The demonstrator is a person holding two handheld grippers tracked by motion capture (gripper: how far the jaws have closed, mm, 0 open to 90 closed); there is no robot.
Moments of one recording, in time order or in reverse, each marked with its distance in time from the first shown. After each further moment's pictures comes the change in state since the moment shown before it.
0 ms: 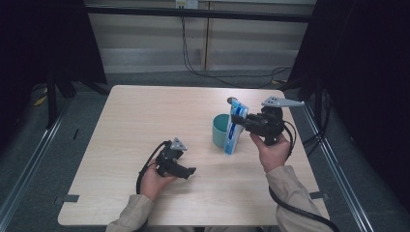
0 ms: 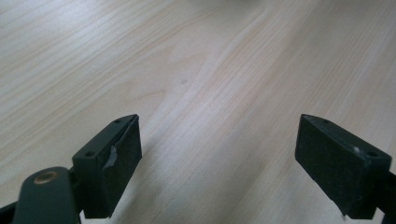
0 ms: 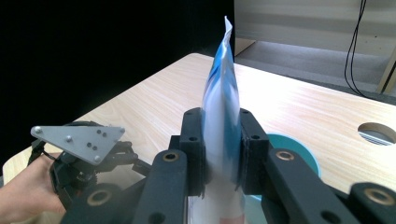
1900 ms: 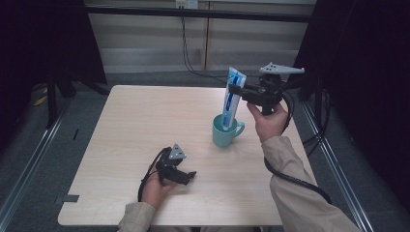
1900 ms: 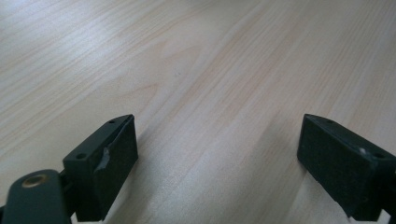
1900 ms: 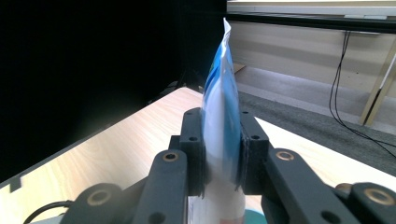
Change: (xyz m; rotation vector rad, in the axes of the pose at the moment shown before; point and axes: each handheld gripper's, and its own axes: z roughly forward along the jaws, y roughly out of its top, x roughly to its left) left arm -0.006 -0.020 0.010 -0.086 0.016 0.052; right arm -0.010 0.073 0.016 -0.062 -0.031 -0.054
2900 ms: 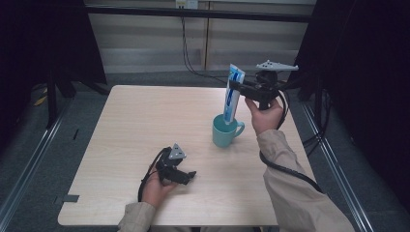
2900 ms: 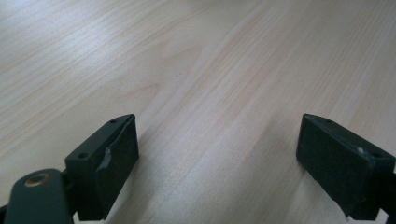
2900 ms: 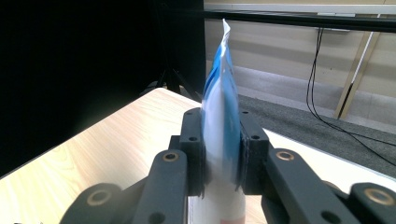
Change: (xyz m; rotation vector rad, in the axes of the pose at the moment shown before) left arm 0.000 0.000 0.000 0.001 0.001 0.000; right arm -0.019 -0.003 0.021 0.008 -0.083 0.005
